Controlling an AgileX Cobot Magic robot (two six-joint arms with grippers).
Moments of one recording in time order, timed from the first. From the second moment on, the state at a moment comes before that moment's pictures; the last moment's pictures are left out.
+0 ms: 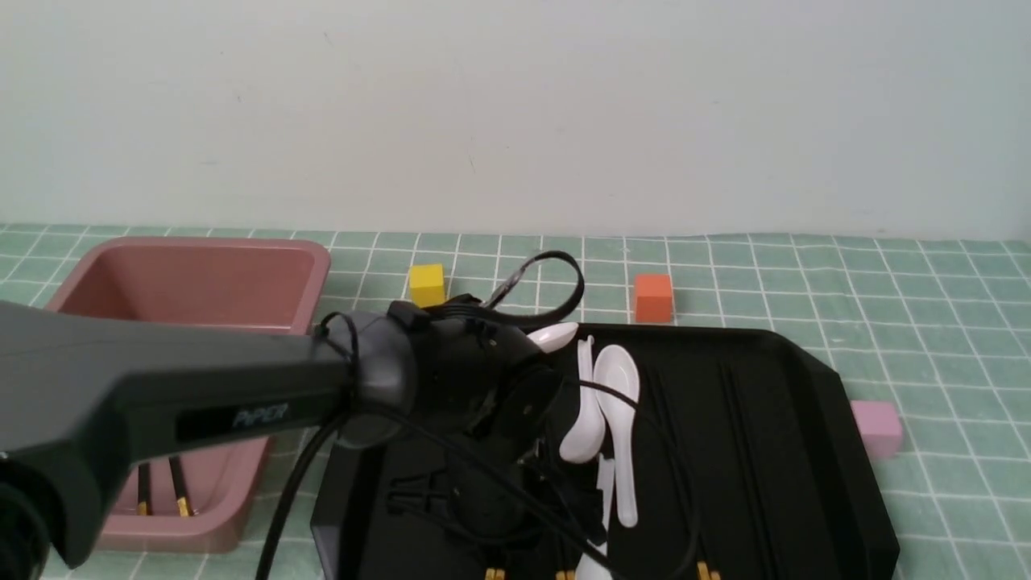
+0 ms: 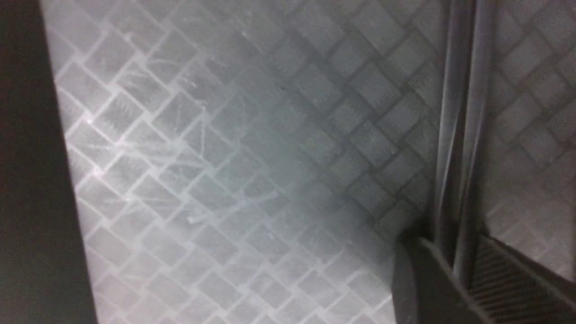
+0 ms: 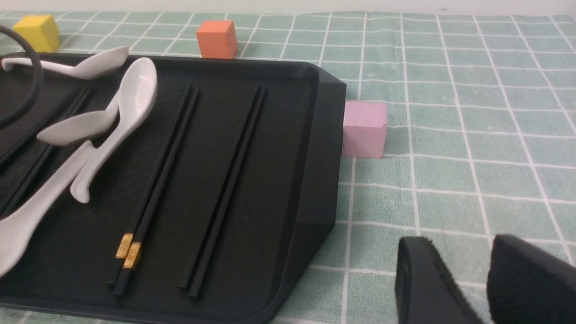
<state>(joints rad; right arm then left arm) 0.05 -0.01 0.02 0.10 0.37 -0.02 -0.75 1.99 -1.27 0.10 0.78 -0.78</state>
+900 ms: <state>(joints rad) 0.05 -0.01 0.02 0.10 0.37 -0.02 -0.08 1.65 -1.31 0.18 1.00 -0.60</state>
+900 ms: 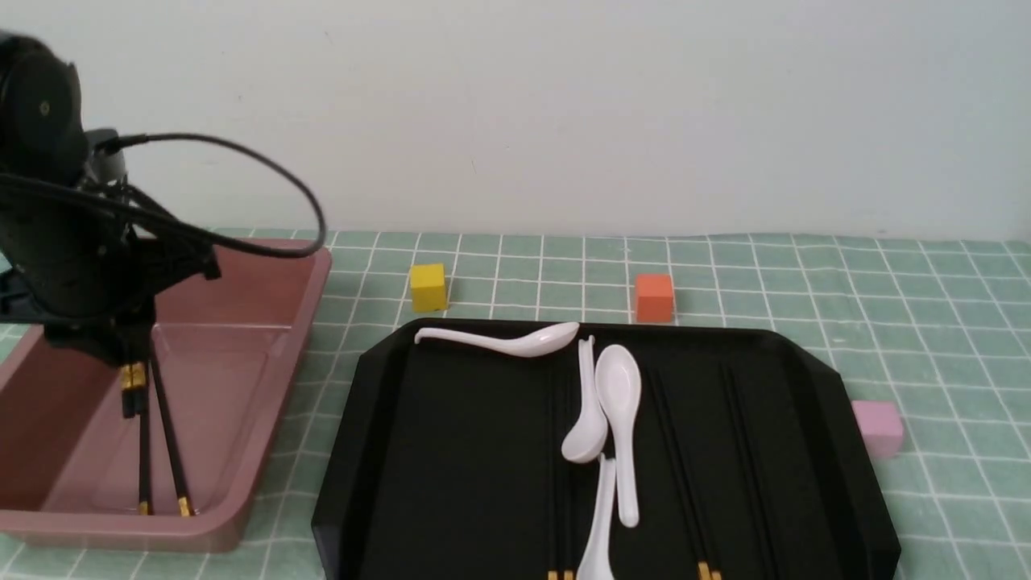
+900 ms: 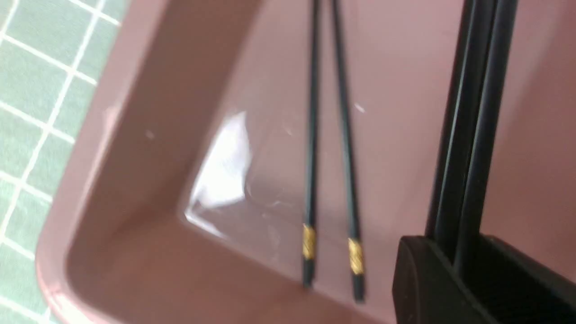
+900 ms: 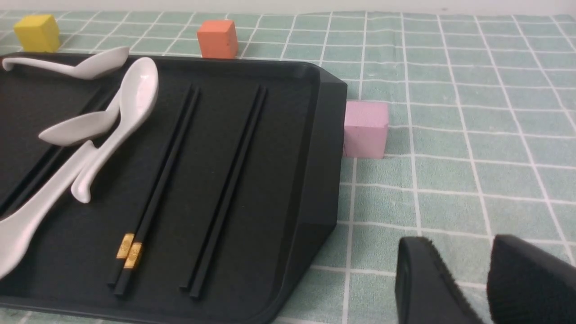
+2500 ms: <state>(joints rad) 0.05 -0.01 0.02 0.10 0.37 -0.02 -0.08 0.75 -0.46 -0.19 0.45 -0.25</state>
